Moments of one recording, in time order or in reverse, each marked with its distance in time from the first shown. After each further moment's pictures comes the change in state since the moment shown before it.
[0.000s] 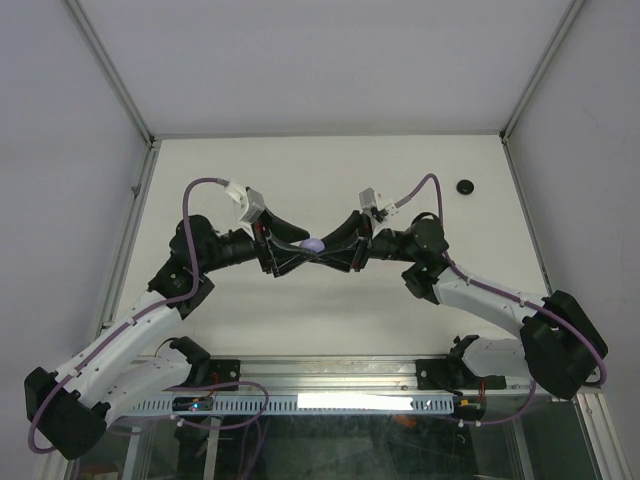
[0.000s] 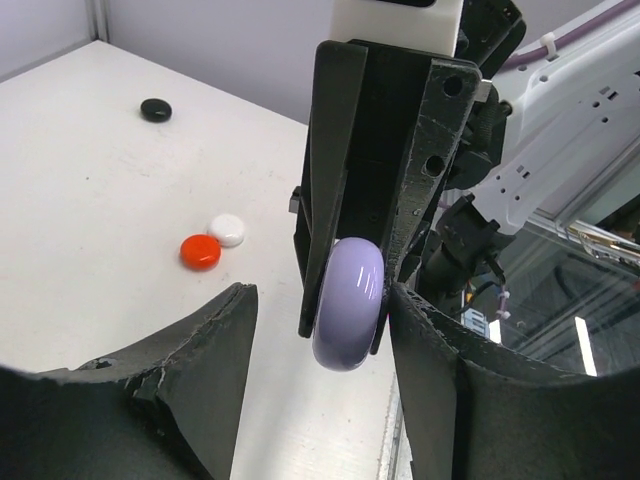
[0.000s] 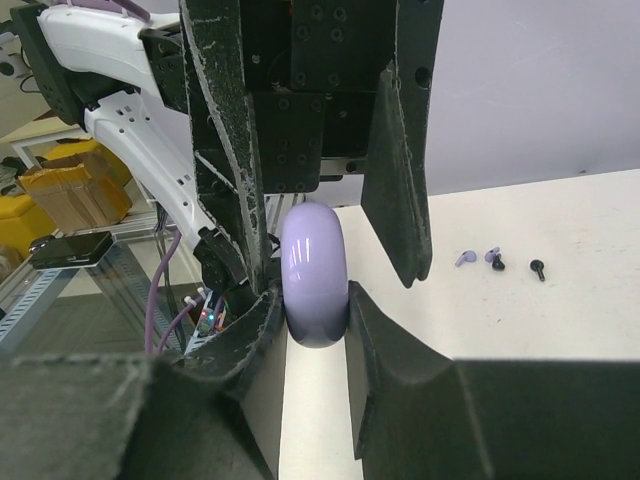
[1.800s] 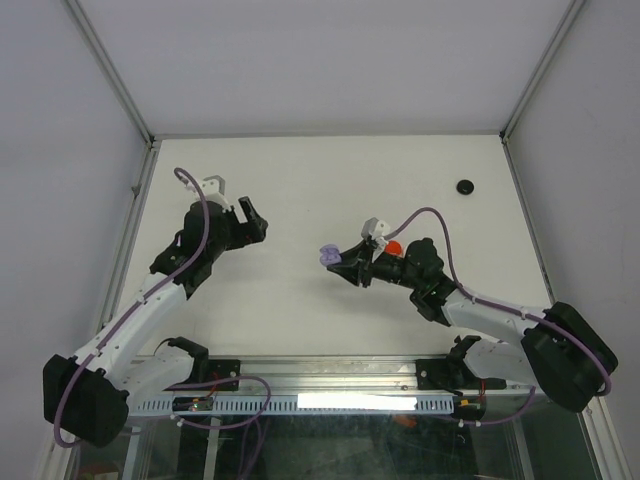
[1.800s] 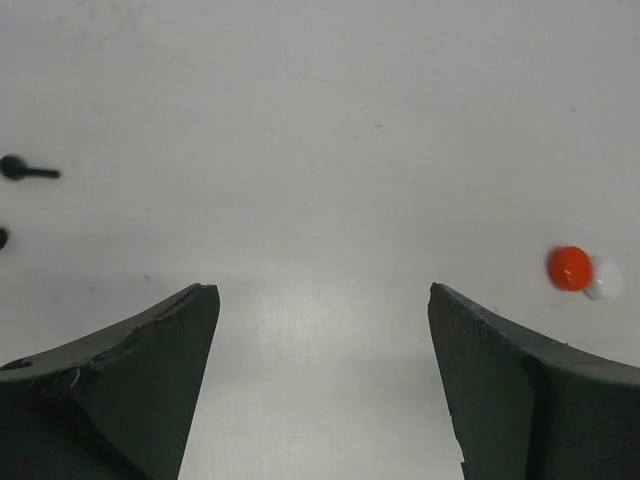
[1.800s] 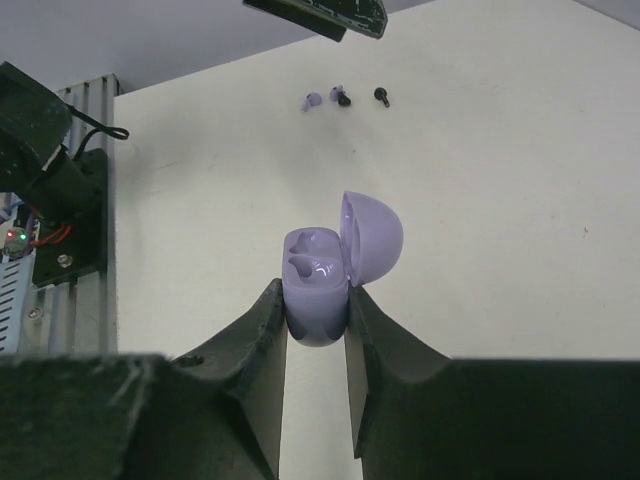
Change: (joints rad) left arm 0.186 0.120 0.041 -0.460 -0.774 -0.193; right arm -0.006 -0.082 -0.238 -0.227 0.306 -0.348
